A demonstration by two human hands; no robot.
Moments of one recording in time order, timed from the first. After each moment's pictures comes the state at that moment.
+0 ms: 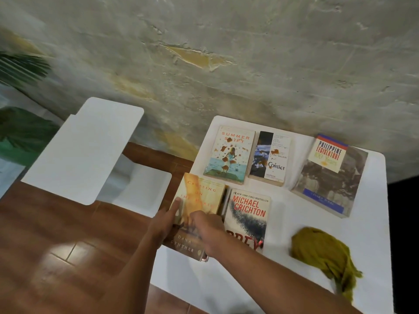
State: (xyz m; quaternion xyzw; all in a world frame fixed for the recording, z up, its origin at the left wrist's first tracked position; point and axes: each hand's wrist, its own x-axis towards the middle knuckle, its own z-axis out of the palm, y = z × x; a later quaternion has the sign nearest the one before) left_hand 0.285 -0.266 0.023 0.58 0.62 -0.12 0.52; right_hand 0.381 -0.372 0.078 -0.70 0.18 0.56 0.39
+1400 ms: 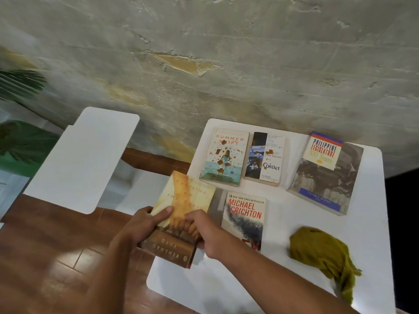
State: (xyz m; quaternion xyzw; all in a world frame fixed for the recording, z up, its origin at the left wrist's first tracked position) left_hand 0.275 -0.241 0.088 0.60 0.56 -0.14 0.55; right_hand 0.398 -0.378 0.078 -0.59 0.15 0.66 0.44
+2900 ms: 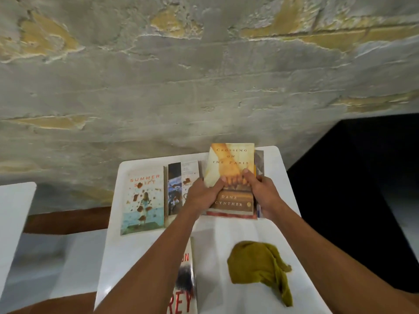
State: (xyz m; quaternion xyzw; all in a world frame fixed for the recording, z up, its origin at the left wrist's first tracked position) left_hand 0.612 -0.407 0.065 0.76 0.34 -0.15 0.54; right_hand 0.672 -0.574 0.079 -0.70 0.15 0.30 0.63
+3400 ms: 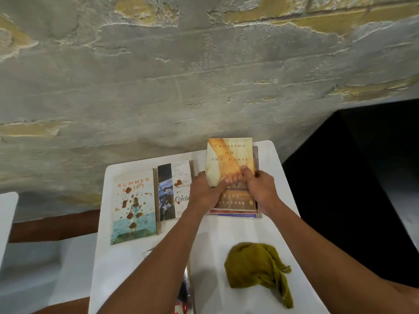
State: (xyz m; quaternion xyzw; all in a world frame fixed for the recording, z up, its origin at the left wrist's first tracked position) left_hand 0.644 -0.428 0.035 0.83 0.31 -0.11 0.45; right_hand 0.699 -0.582 0.038 -0.81 0.17 0.22 0.52
